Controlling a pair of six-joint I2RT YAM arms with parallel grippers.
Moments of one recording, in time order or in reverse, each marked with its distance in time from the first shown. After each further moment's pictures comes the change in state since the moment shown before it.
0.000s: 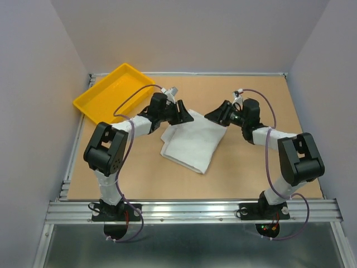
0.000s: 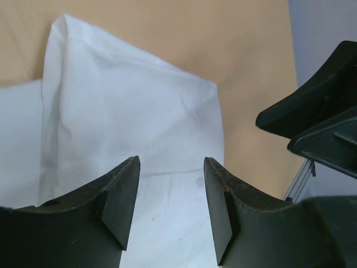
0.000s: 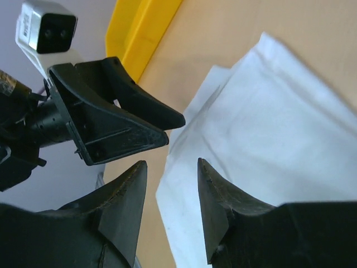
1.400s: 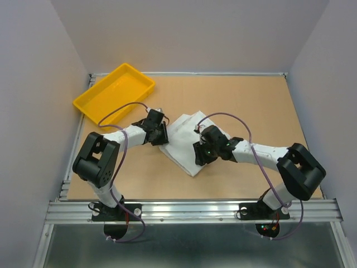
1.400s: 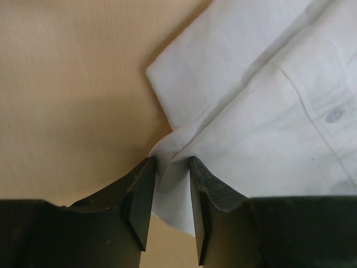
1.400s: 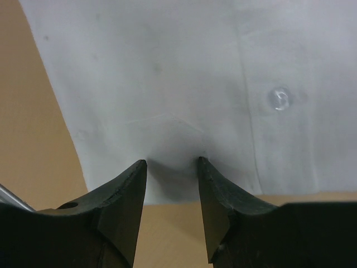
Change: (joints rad) left arm -0.019 -0.211 -0.257 -0.423 -0.456 0.070; right arm 0.549 -0.139 -0.037 -0.751 0.525 -0.504
